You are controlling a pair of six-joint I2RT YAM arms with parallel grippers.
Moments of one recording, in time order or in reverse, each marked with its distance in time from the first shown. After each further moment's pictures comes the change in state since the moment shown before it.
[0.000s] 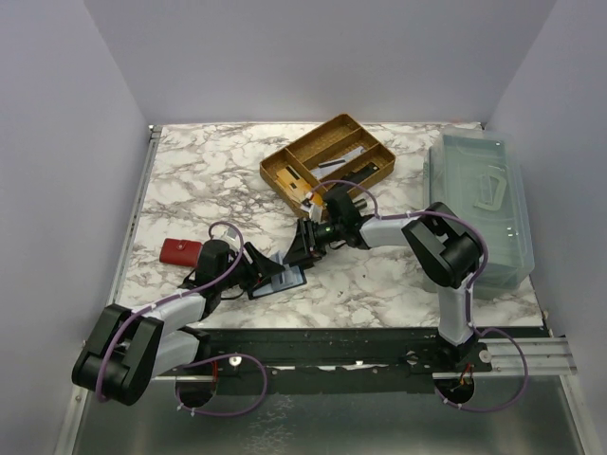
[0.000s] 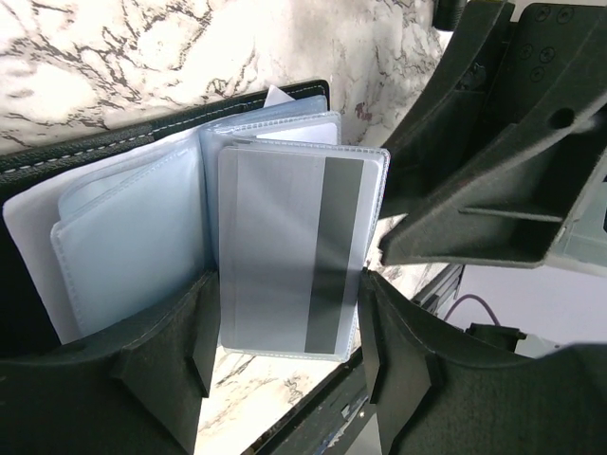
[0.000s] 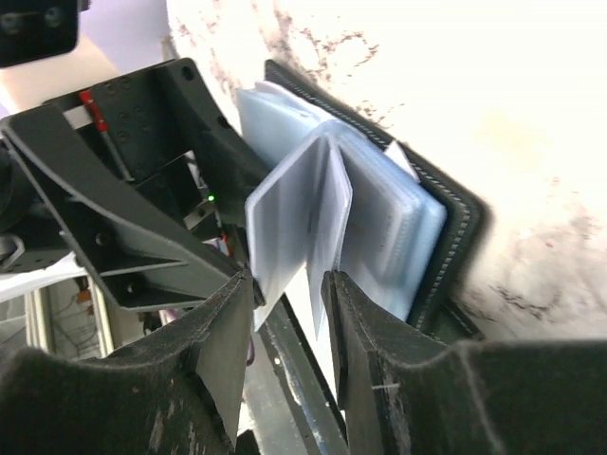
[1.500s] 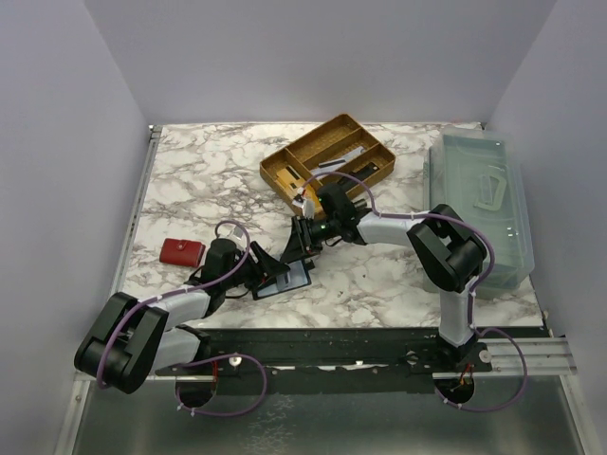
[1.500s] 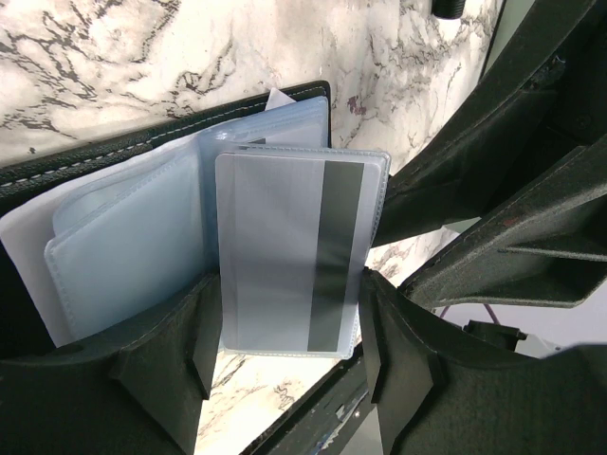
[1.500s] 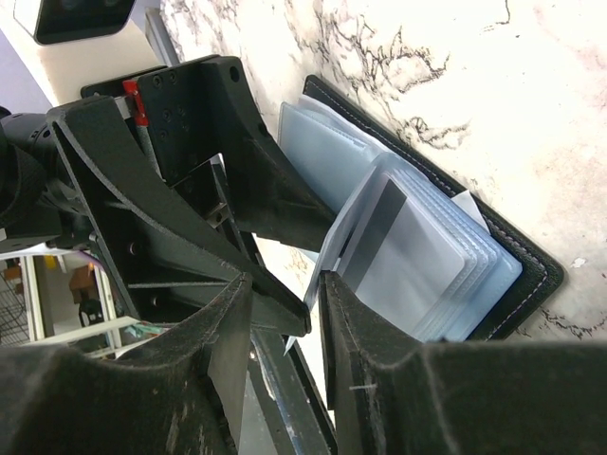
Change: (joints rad) left arm -0.066 0.068 0.020 0.054 -0.027 -0.037; right arm 0.033 -0.035 0.074 -0.147 0.061 -0.180
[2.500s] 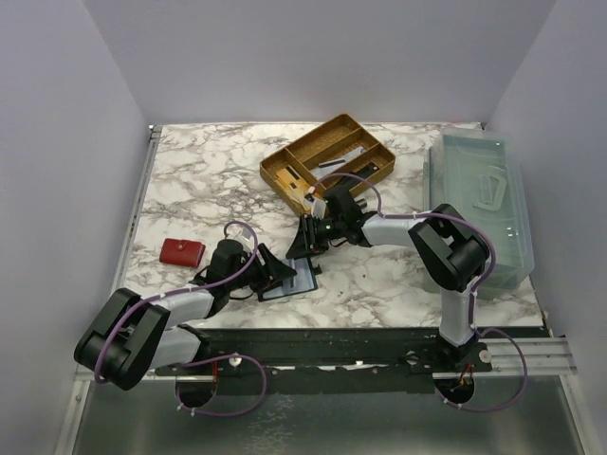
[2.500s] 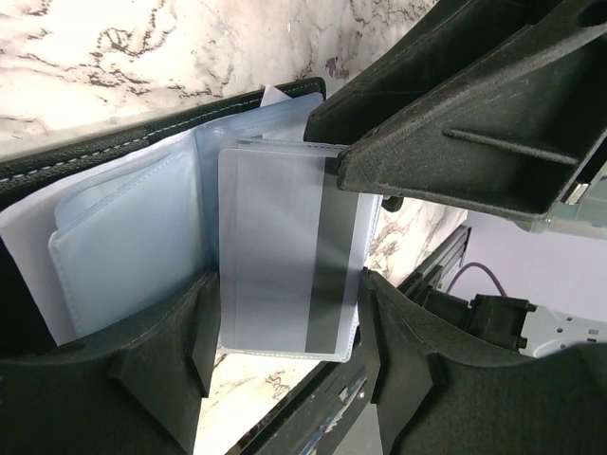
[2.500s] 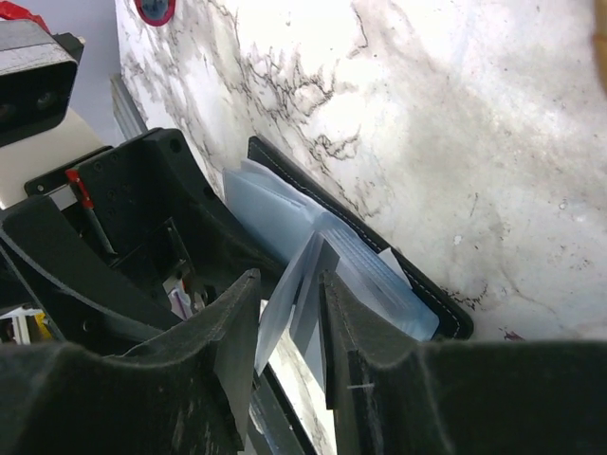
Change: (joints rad) left arm -0.063 0.018 0.011 0.015 0.006 0.011; right arm -0.034 -0.012 -0.068 0.057 0.105 0.070
